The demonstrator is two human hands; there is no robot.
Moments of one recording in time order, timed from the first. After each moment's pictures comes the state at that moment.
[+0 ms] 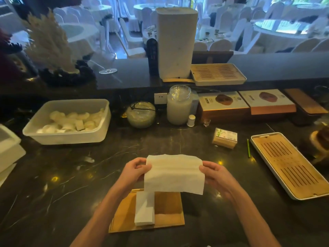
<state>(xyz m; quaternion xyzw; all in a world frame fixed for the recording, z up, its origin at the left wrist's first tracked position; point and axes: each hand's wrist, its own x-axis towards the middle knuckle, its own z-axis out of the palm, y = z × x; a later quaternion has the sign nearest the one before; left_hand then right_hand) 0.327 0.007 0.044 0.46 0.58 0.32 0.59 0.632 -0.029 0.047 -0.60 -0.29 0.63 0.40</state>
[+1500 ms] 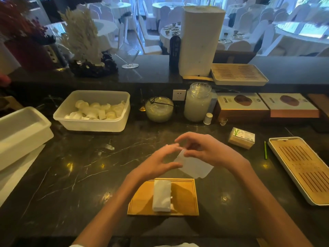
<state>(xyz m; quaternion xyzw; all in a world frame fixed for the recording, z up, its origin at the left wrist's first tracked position) 0.315 -0.014 0.096 0.74 0.42 0.22 0.47 0.535 0.001 0.155 -0.43 -0.82 0.35 0.16</state>
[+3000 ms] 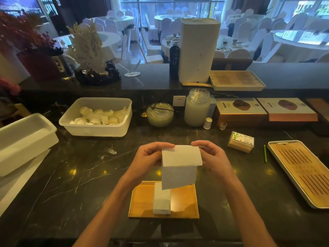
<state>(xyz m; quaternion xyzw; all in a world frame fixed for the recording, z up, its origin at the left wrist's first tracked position) 0.304 -0.039 0.127 0.56 0.42 0.45 0.55 0.535 -0.042 0.124 -0.50 -0.48 0.53 0.49</state>
